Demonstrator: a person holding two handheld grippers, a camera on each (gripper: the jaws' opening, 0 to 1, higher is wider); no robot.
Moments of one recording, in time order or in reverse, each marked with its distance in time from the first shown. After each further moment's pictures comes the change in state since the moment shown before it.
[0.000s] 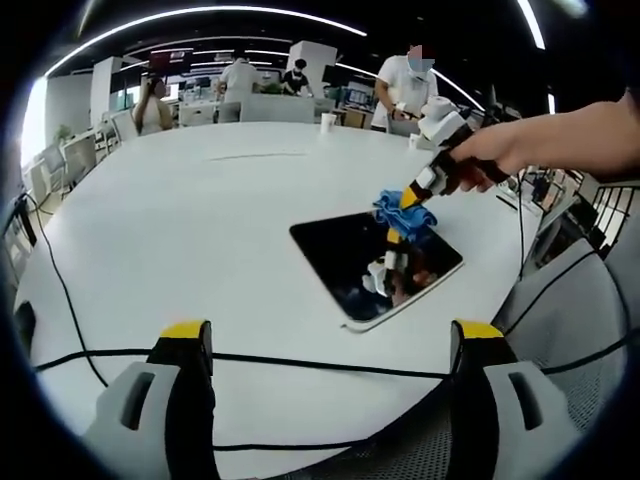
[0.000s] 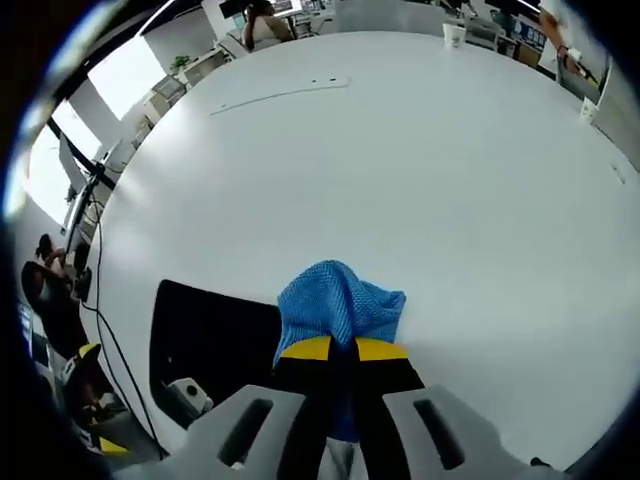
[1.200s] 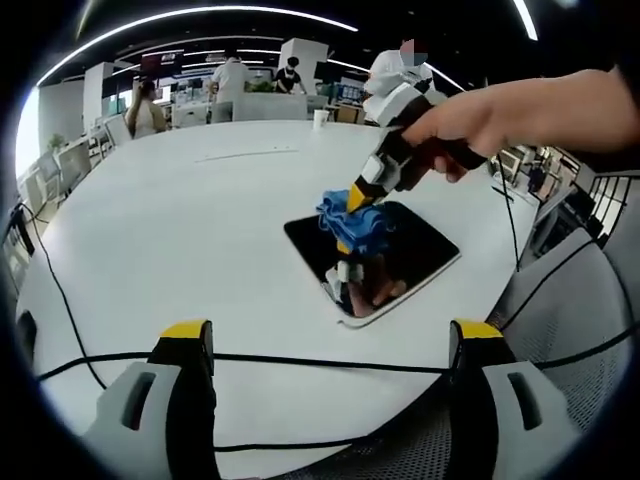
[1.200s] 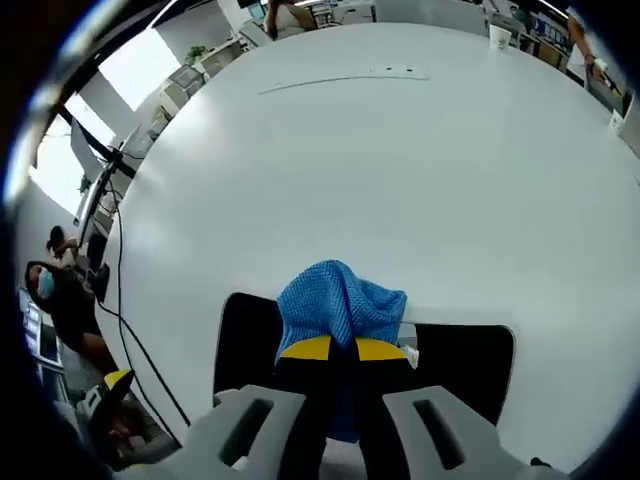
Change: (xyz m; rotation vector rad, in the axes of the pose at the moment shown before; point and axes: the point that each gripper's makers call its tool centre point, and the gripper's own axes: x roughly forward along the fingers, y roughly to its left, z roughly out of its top) left arm 0.001 -0.004 -0.003 0.034 0.019 -0.021; right arm 0.031 0.107 0.013 -0.048 0.044 0.072
